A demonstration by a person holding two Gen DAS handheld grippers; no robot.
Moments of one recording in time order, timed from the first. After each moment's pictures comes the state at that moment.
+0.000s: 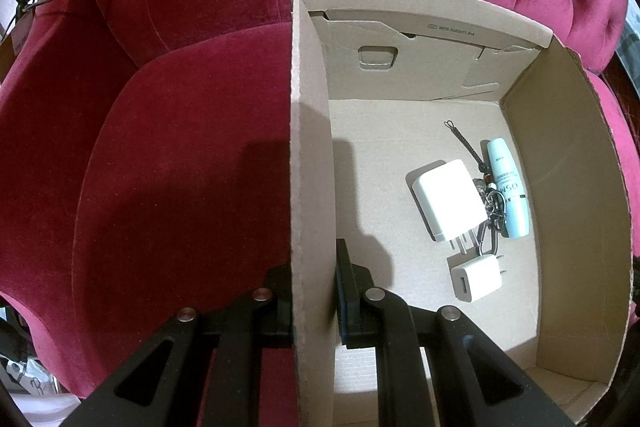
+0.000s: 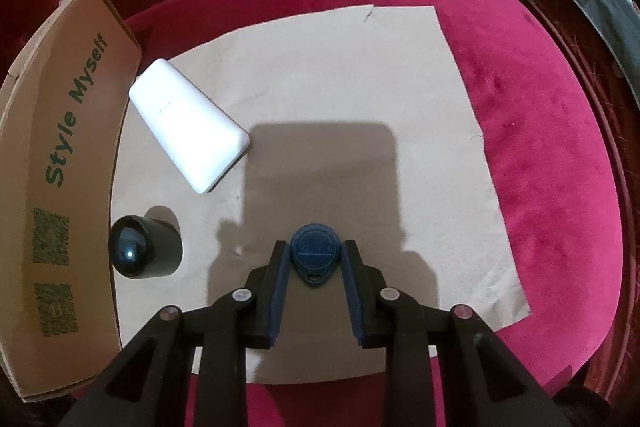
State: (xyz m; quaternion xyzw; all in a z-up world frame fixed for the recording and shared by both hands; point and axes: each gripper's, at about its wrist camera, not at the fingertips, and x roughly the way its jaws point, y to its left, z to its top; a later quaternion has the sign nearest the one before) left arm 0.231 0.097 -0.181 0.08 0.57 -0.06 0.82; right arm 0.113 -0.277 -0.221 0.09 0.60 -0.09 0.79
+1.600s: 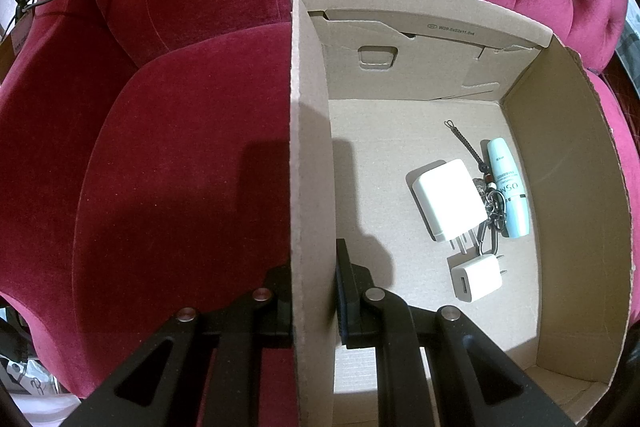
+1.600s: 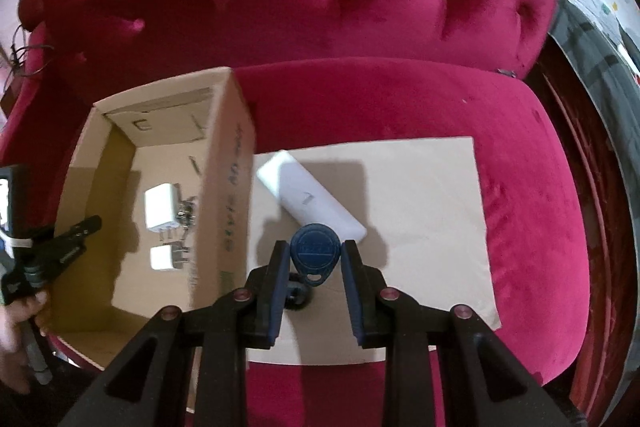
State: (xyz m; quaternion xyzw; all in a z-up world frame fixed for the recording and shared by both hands) left arm 0.229 0.096 -0.182 0.08 0.57 -0.06 0.82; right arm 0.142 -0.173 -0.100 0.06 0.55 -0.05 0.83
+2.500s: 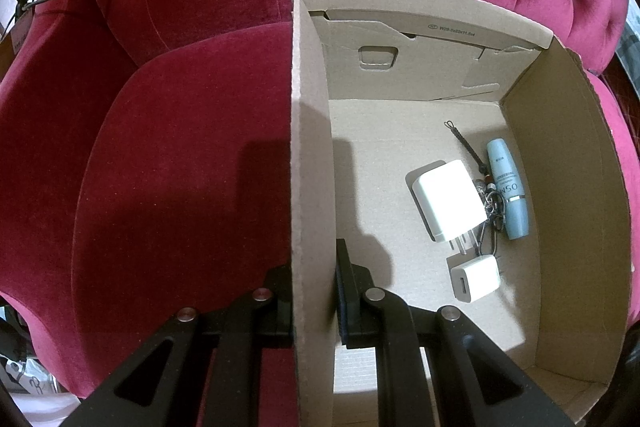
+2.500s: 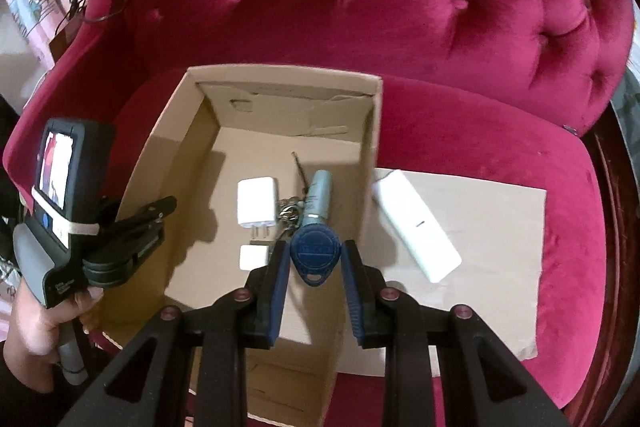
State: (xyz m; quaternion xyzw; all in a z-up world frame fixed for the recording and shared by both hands) left arm 0.229 0.096 -0.182 0.08 0.57 -0.06 0.82; right arm 0.162 -0.071 -0.092 0.01 0.55 0.04 0.83
